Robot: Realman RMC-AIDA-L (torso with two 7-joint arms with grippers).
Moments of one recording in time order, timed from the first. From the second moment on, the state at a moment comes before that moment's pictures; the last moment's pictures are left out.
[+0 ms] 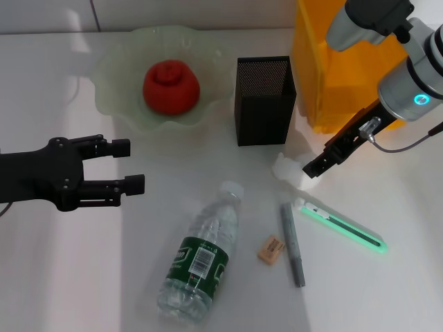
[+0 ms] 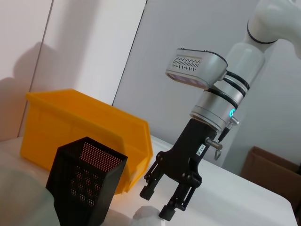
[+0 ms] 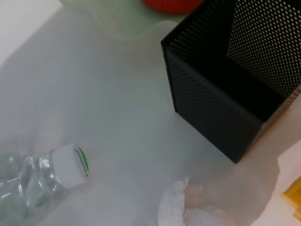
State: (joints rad) left arm -0.36 -1.98 0.87 0.81 1.79 1.77 -1.55; right arm 0.84 2.08 -1.19 -0.95 -2.64 -1.47 2.39
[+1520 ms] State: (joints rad) left arm -0.36 -1.98 0.86 0.78 1.79 1.76 -1.54; right arm 0.72 2.08 -1.13 -1.53 -2.54 -1.75 2.46
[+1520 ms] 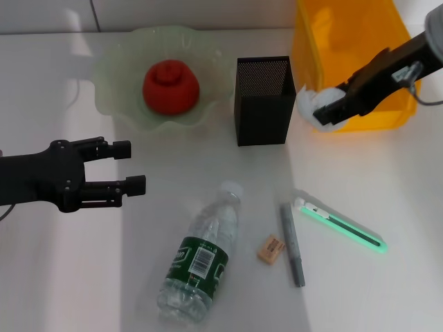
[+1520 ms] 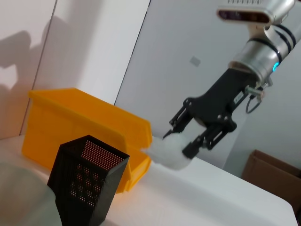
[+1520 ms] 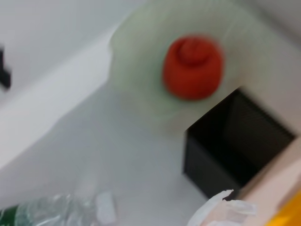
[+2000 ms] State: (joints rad) left arm -0.36 -1.98 0.86 0.78 1.79 1.76 -1.54; right arm 0.71 2.08 -1.03 -1.42 -2.70 -1.45 2.50
